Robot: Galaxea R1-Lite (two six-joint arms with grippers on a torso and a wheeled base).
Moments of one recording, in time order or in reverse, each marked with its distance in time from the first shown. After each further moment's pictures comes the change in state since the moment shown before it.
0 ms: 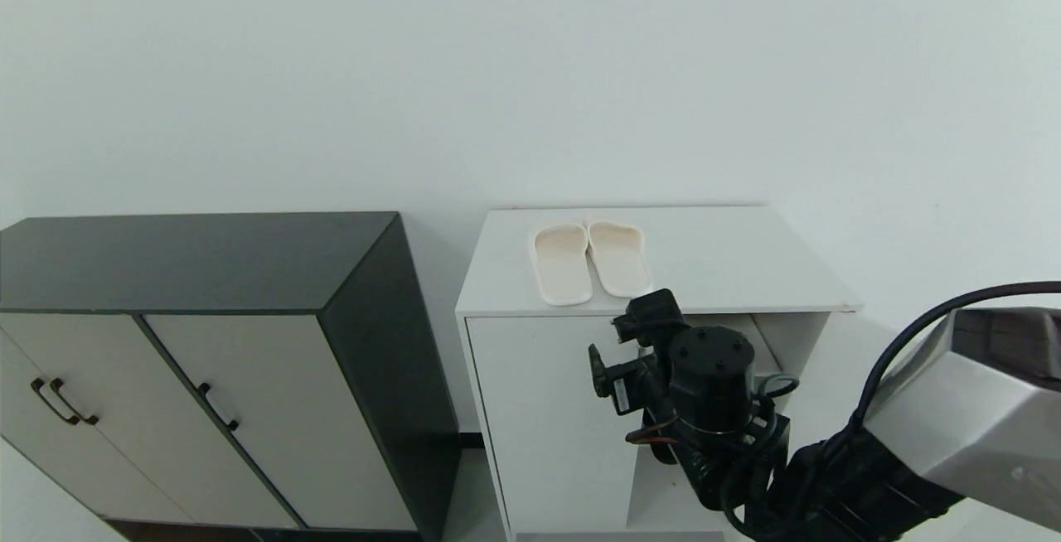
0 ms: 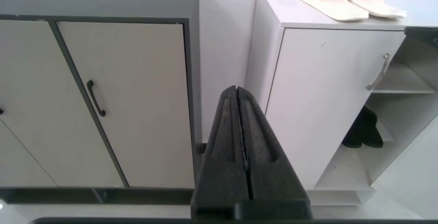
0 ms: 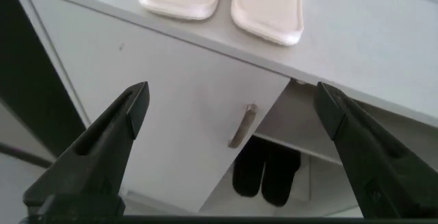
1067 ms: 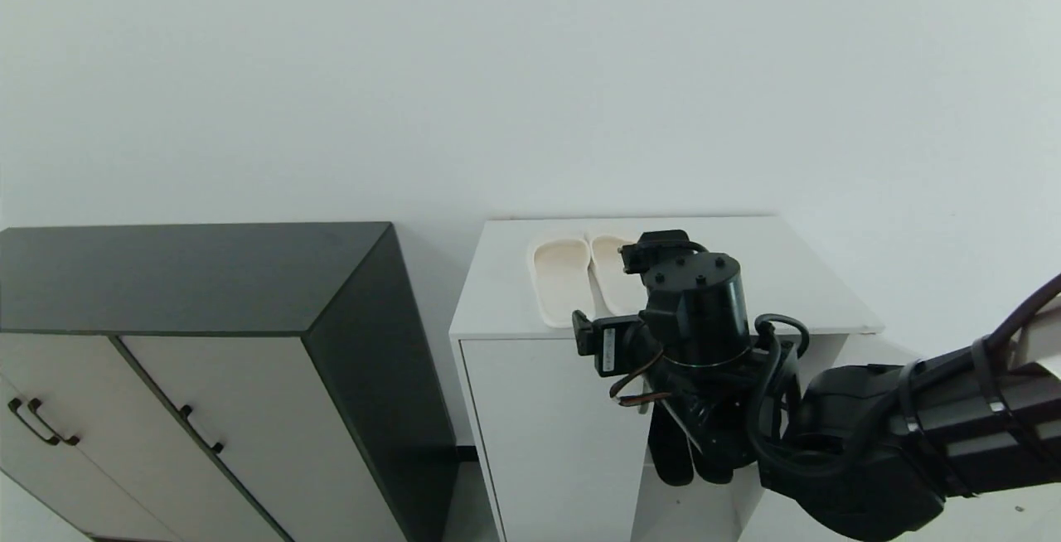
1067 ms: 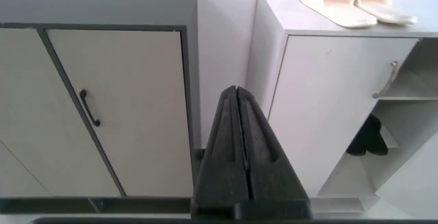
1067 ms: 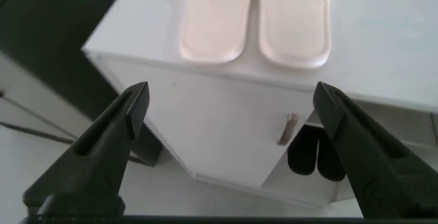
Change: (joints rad) left arm 0.000 0.000 0.000 0.000 -0.004 0.001; right arm 0.056 -0.172 -0.223 0.527 -0.008 0.331
